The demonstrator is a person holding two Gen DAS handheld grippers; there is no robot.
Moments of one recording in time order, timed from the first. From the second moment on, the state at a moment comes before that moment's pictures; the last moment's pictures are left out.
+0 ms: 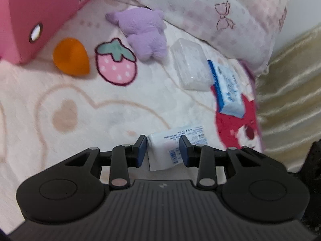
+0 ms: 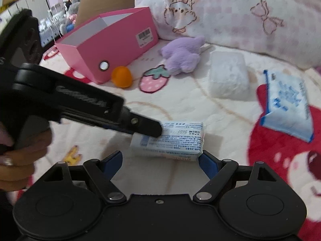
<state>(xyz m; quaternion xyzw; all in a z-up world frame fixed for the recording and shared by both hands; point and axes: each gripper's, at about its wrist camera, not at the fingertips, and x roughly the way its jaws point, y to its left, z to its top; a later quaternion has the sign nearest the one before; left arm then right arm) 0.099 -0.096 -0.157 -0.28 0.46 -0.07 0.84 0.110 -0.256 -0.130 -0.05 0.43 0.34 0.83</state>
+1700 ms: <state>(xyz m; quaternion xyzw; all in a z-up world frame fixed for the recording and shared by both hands) 0.055 -0.072 -0.088 -0.24 0.47 -0.07 0.84 0.061 -0.209 -0.090 -0.05 0.39 0.29 0.87</state>
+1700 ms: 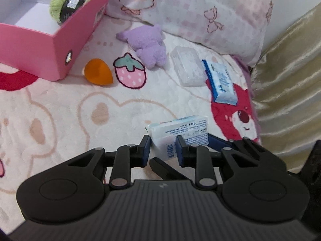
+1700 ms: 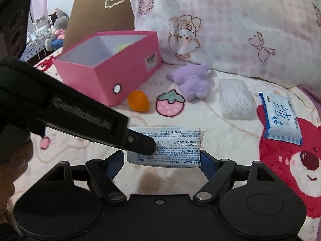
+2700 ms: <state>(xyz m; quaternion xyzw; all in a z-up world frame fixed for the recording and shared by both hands) -0.001 -0.017 -0.018 -0.22 0.44 -0.03 0.87 0.026 -0.162 -0.024 -0.04 0.40 0.32 0.86</state>
